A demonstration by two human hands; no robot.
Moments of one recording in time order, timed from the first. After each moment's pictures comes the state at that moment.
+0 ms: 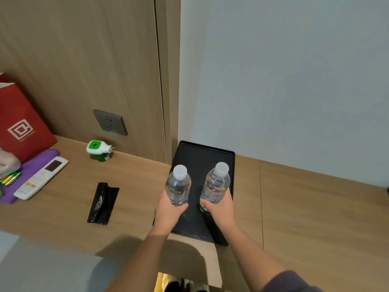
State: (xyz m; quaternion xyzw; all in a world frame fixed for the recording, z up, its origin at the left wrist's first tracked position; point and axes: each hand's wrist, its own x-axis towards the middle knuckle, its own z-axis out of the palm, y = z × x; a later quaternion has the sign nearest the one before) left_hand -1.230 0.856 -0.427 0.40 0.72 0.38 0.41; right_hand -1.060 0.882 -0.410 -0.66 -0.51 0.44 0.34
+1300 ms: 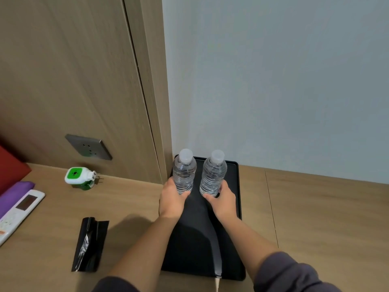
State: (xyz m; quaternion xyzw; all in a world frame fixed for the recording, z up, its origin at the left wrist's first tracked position) left_hand -1.239 0.979 -0.436 0.49 0.76 0.29 0.31; right_hand -1.079 0.984 -0.446 -0.72 -0.51 0.38 0.29
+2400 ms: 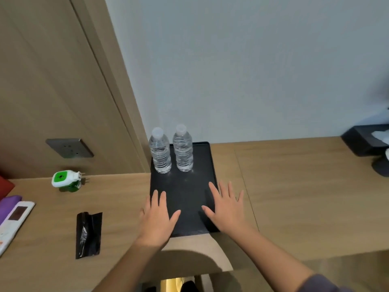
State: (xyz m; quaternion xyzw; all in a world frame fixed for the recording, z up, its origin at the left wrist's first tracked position) left_hand -1.238 0.846 -0.387 0.69 0.70 -0.02 0.17; right_hand -1.029 0.841 -0.389 -0.72 -0.68 0.14 -0.06
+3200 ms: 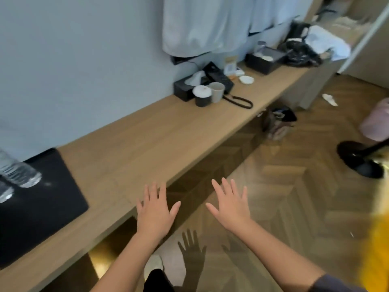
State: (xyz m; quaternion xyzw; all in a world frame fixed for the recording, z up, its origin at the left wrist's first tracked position) left_hand -0.932 0.594 -0.360 0.89 0.43 -0.03 0.13; right_hand -0.769 0.451 -0.369 -0.91 -0.41 0.11 0.00
